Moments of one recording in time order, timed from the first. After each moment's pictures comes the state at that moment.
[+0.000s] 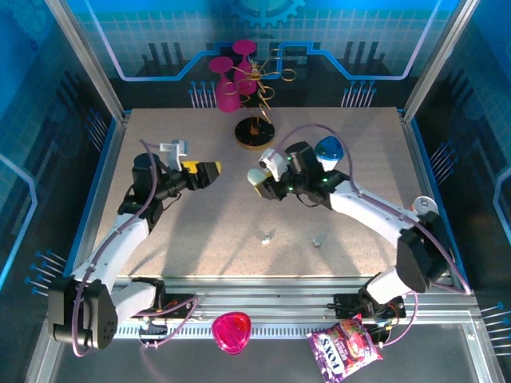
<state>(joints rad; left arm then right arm) -0.12 1.10 0.70 0.11 0.61 -0.44 0.62 1.48 1.11 -0.31 -0.35 -0.11</state>
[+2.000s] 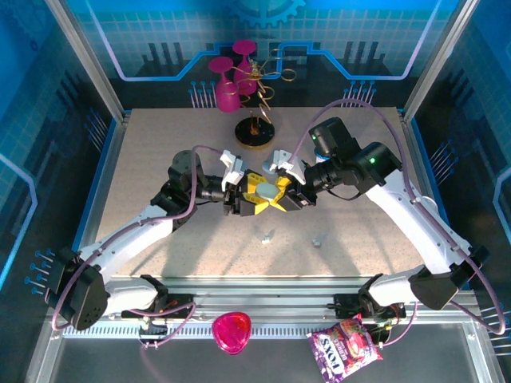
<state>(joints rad) -0.52 1.23 0.85 0.39 1.12 -0.18 0.63 1.37 1.63 -1.18 -0.66 -0.52</state>
